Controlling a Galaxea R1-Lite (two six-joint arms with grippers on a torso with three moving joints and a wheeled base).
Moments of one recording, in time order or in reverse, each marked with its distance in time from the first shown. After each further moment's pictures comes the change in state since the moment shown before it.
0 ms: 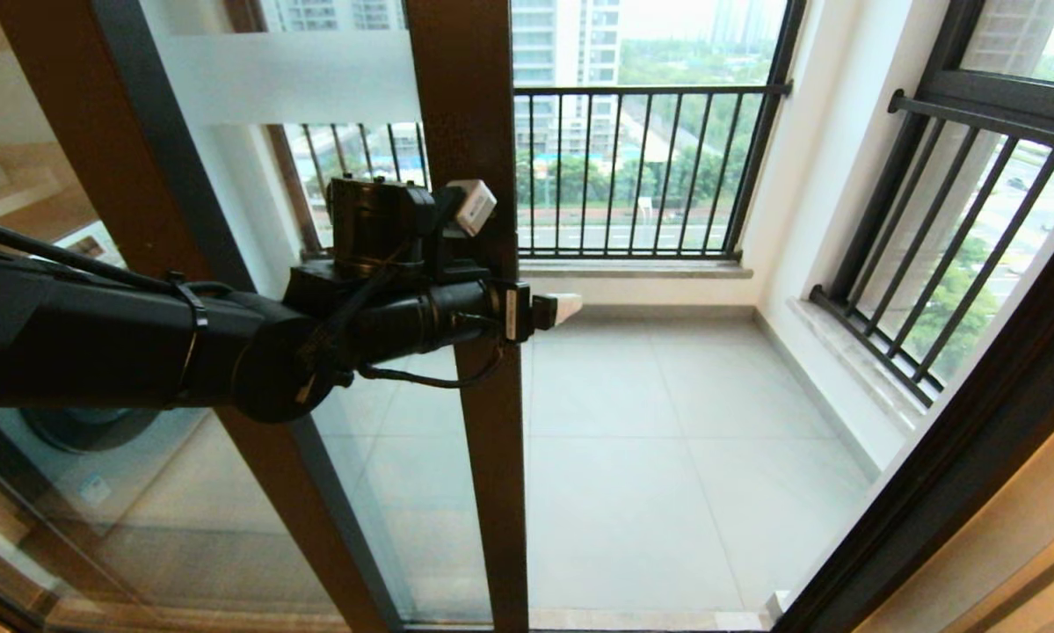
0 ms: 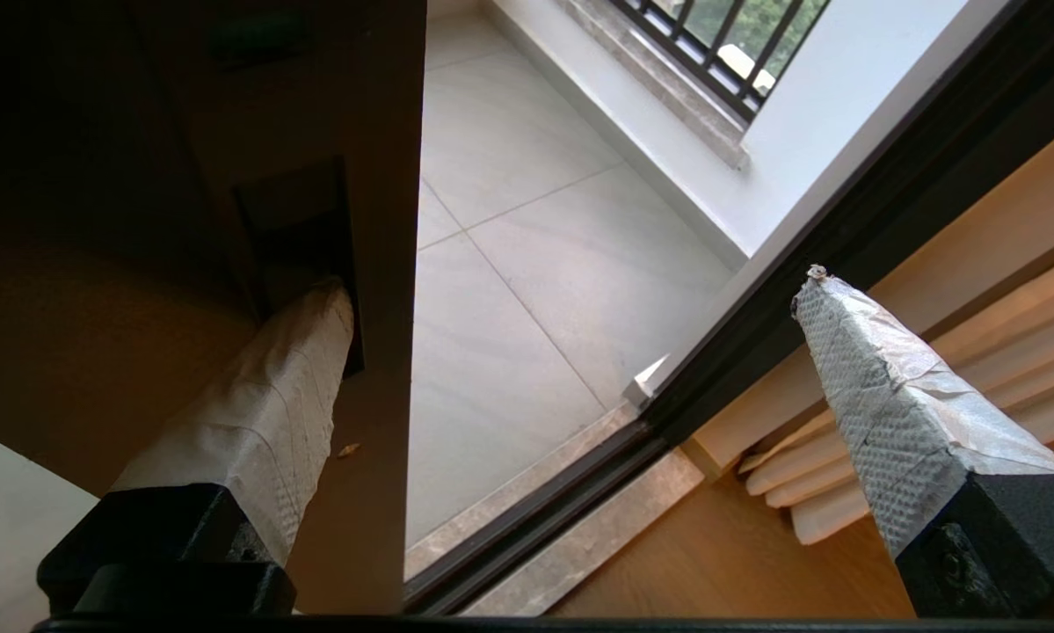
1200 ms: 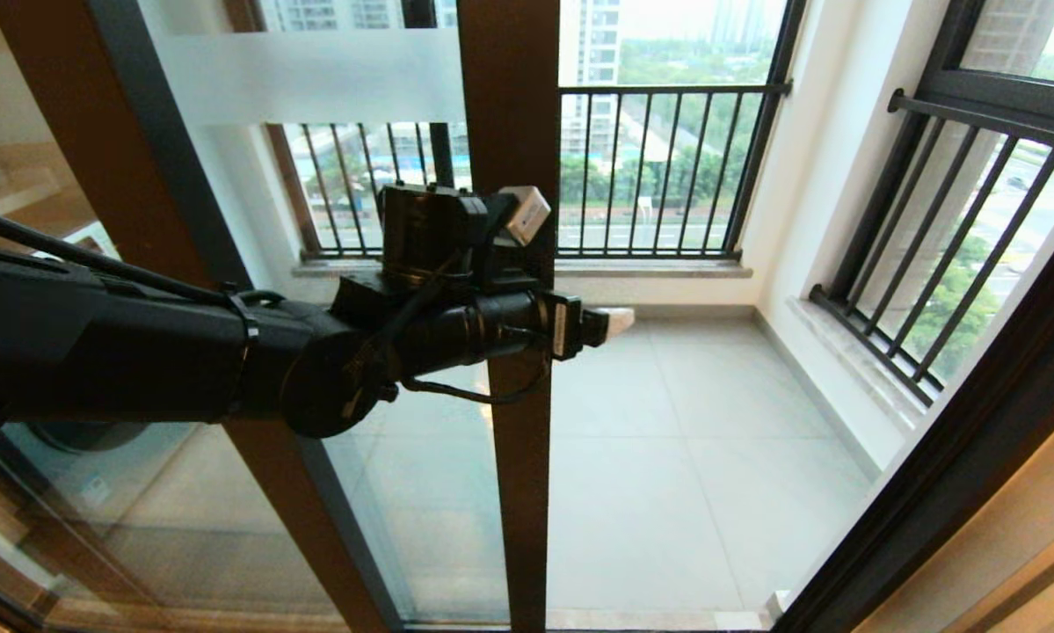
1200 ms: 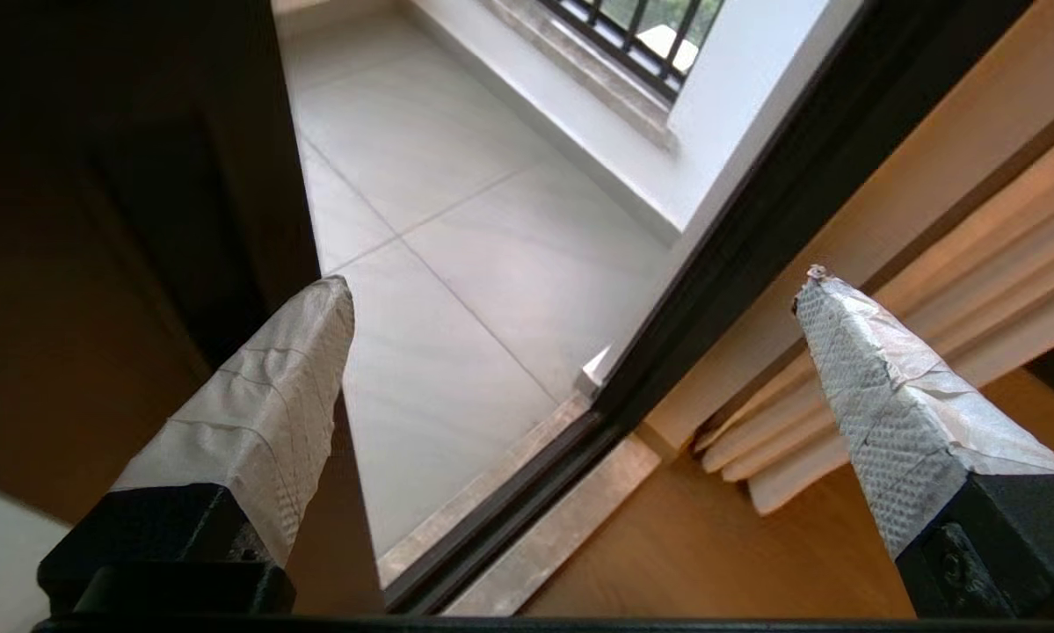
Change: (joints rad) left arm -0.072 0.036 -0.041 -0.004 -0.011 0.001; right arm 0.000 0.000 0.000 0.000 0.000 0.000
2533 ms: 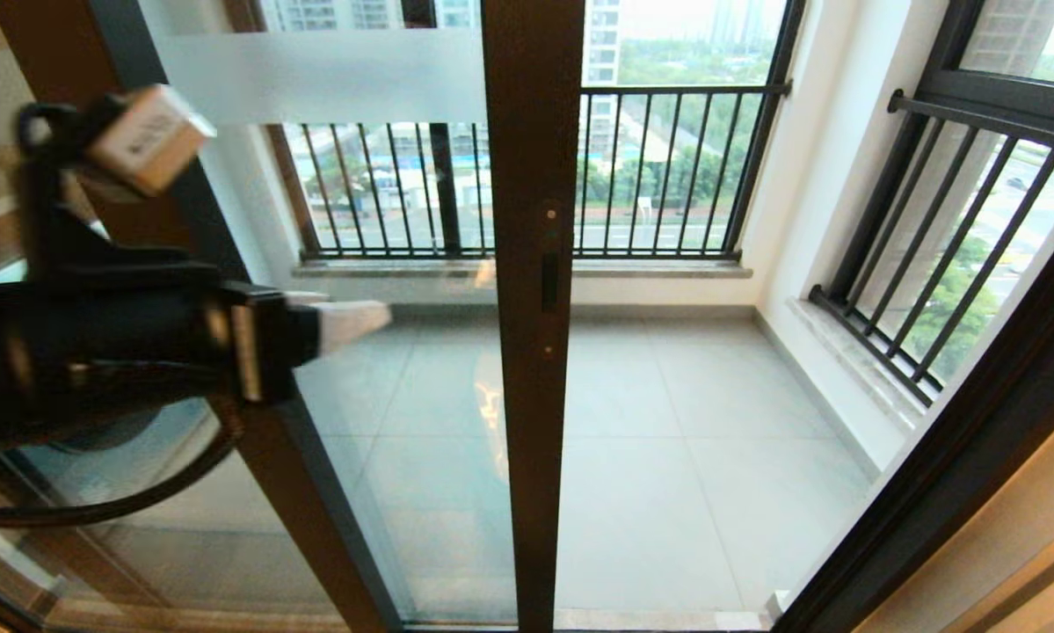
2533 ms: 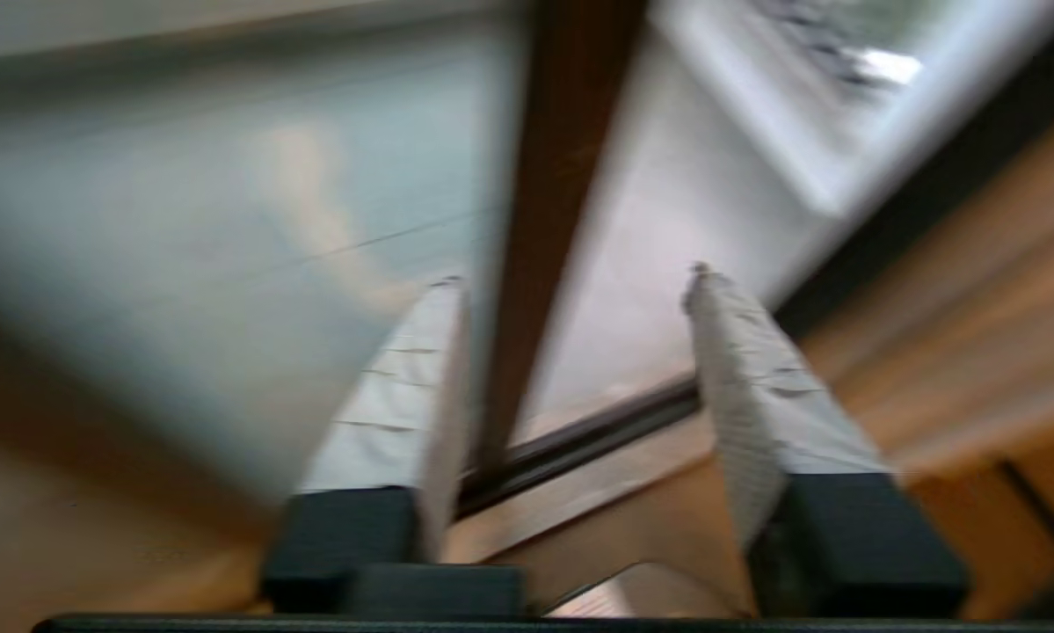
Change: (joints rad) left arm 0.046 -0.716 0.315 0.468 0.261 -0.001; right arm 0.001 0.000 0.000 0.000 0.000 -0.001
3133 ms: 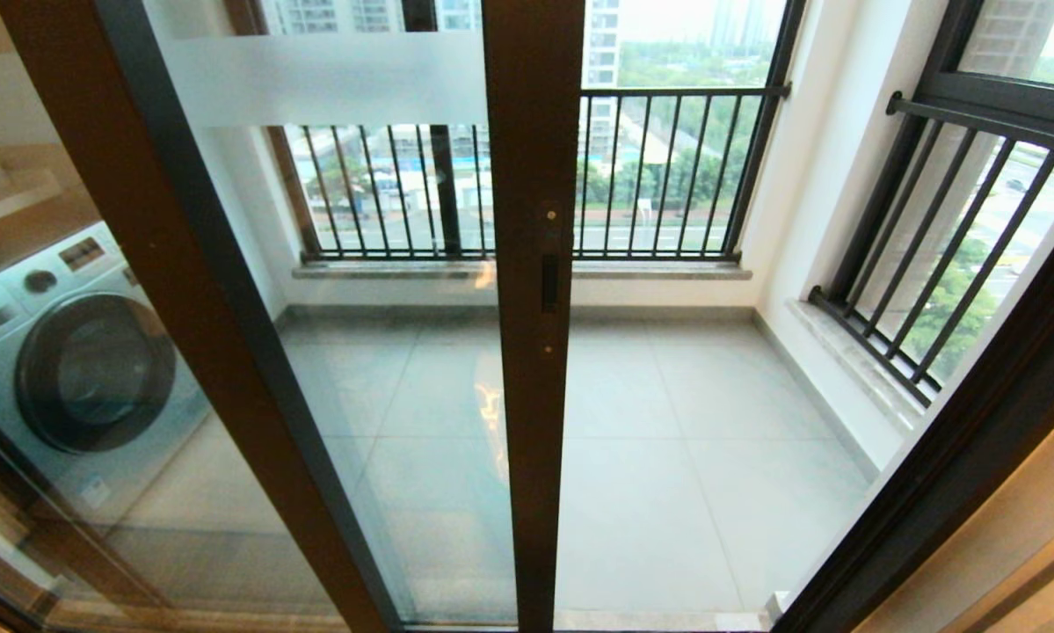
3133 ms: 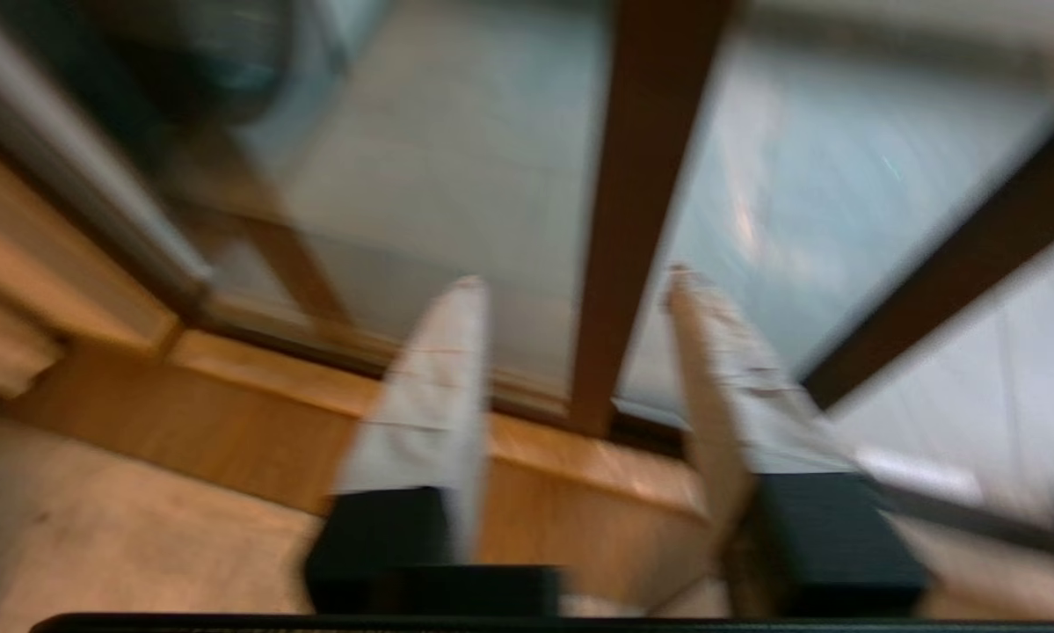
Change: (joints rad) left arm 0.431 -0.652 0.004 0.701 0.328 0.004; right arm 0.000 0.000 0.000 0.000 0.000 0.001
